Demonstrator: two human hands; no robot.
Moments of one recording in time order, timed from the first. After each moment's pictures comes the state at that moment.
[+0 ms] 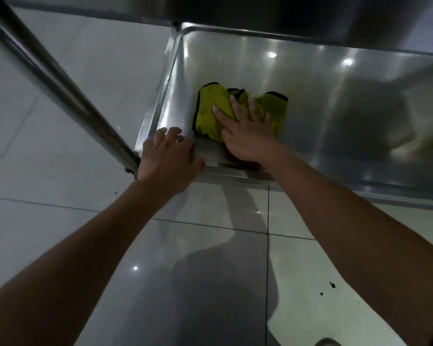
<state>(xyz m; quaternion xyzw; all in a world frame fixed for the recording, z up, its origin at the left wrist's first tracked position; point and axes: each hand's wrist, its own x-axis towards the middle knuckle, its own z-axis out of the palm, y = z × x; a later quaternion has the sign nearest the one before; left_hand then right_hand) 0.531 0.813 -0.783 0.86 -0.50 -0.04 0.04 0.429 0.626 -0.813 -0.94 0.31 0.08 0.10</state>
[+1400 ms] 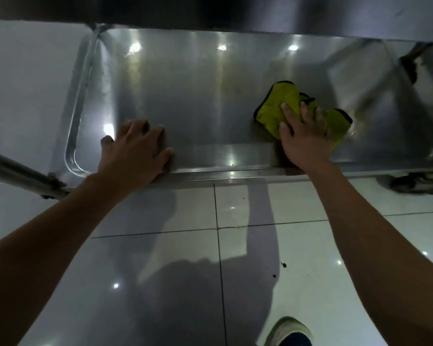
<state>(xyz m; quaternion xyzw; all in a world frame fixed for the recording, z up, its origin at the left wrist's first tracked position) 0.486 0.741 -0.787 0.84 -0.54 -0.09 0.05 0.195 0.523 -0.817 -0.80 0.60 0.00 0.08</state>
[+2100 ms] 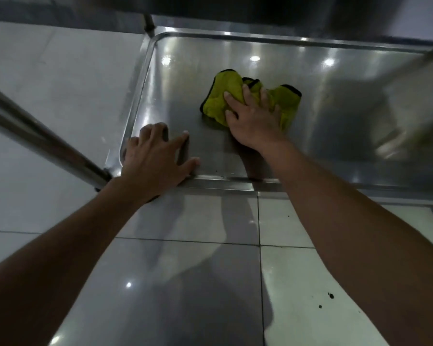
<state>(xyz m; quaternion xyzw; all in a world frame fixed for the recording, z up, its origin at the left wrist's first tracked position) 0.547 0.776 -0.799 0.85 -0.53 -0.04 0.03 0.420 0.569 -0.813 -0.89 0.43 0.01 0.12</state>
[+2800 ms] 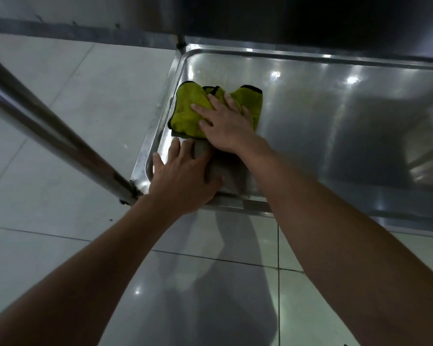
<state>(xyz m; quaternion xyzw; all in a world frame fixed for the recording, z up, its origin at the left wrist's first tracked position) 0.533 0.775 -0.803 0.86 -0.51 -0.04 0.04 0.510 0.600 -0.808 -0.94 0.29 0.01 0.16</state>
